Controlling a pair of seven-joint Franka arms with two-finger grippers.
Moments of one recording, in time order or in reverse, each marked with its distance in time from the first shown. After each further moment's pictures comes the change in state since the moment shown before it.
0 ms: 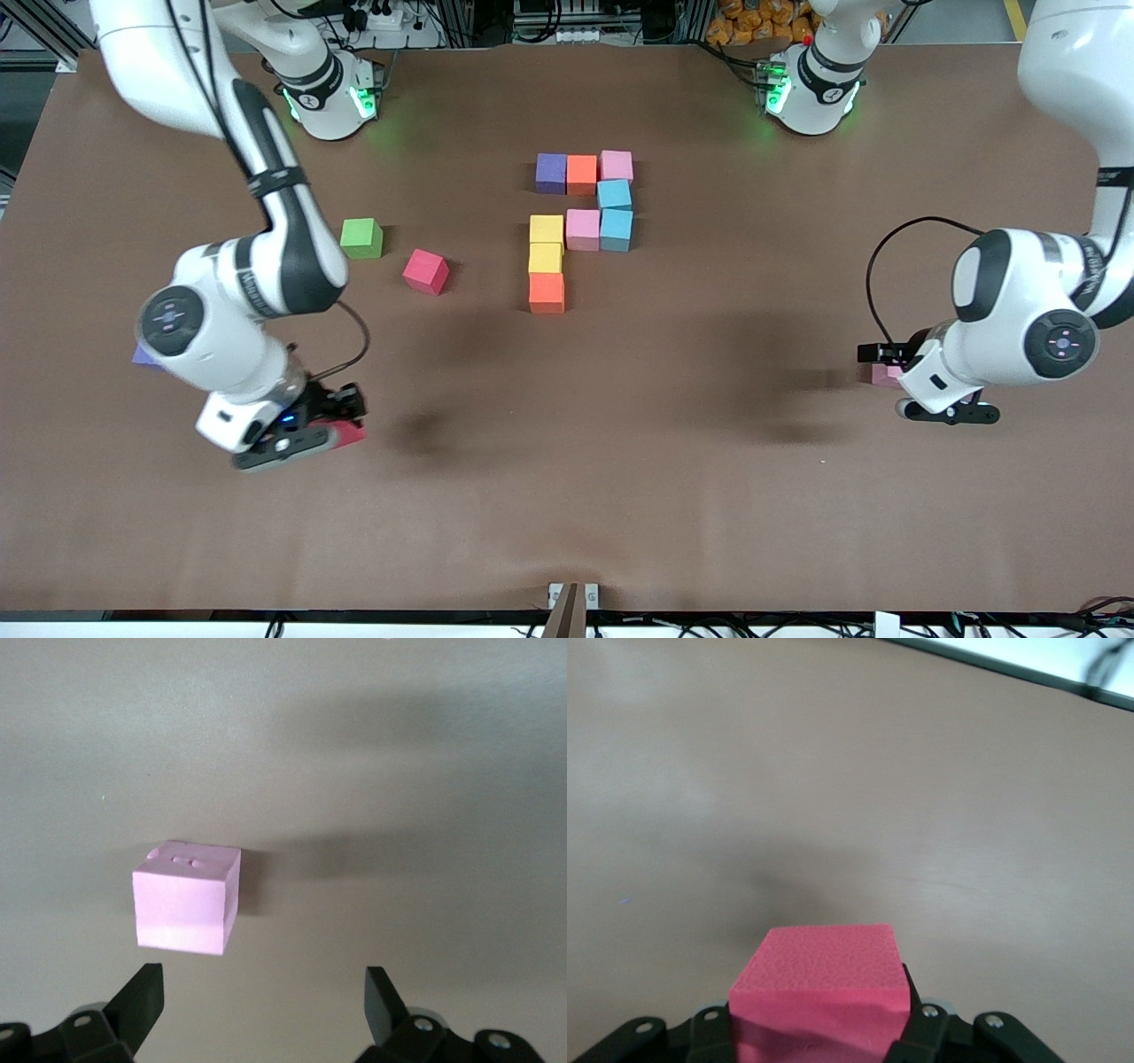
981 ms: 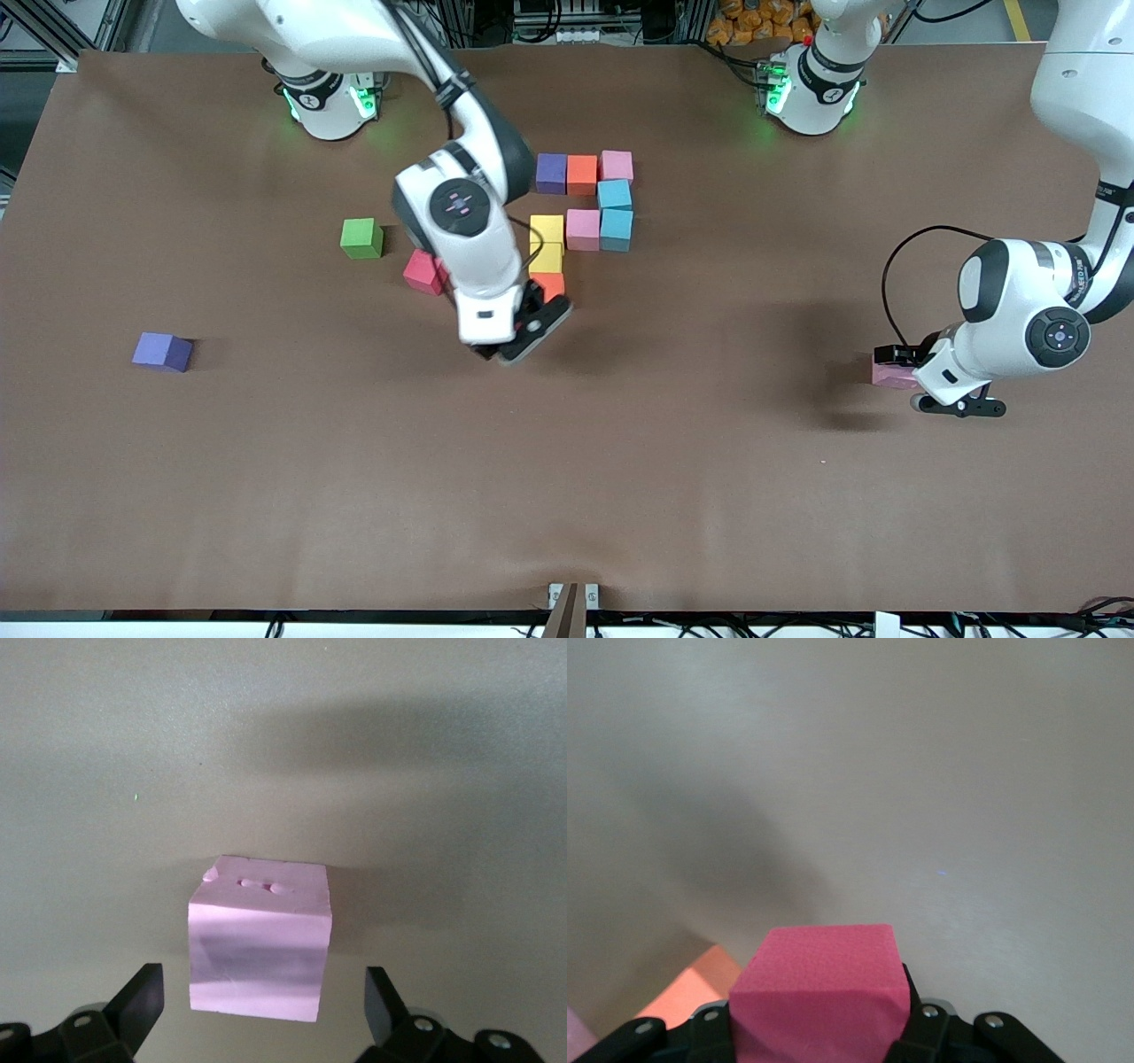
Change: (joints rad) left arm 0.109 0.040 -0.001 -0.113 0.075 0.170 0.053; right arm 0.412 0.010 0.015 -0.032 -0.110 0.003 -0.020
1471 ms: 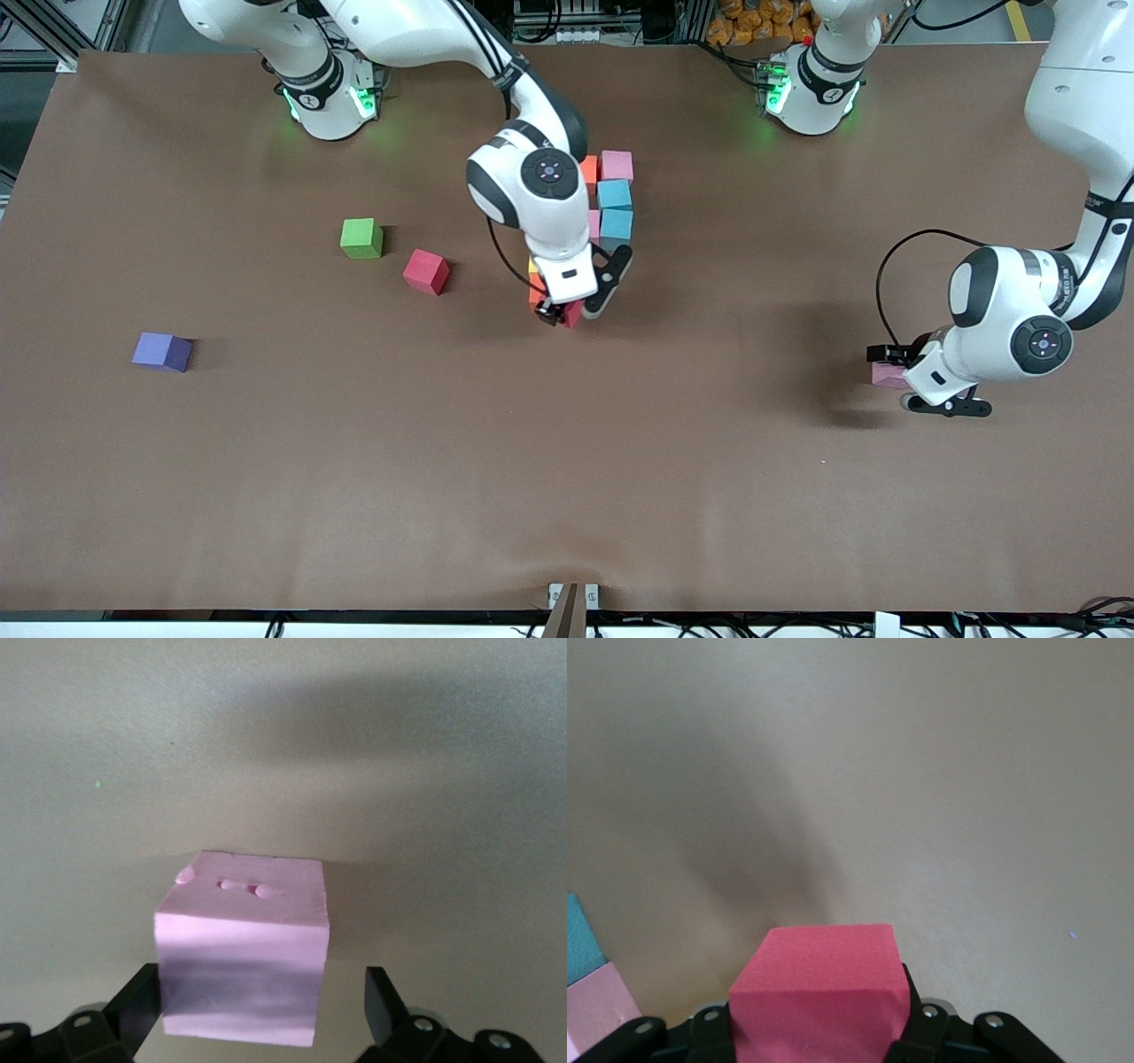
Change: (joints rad) left arm 0.001 0.044 0.000 0.000 0.007 0.003 0.000; right arm 0.123 0.077 0.004 0.020 -0.017 0.027 -0.115
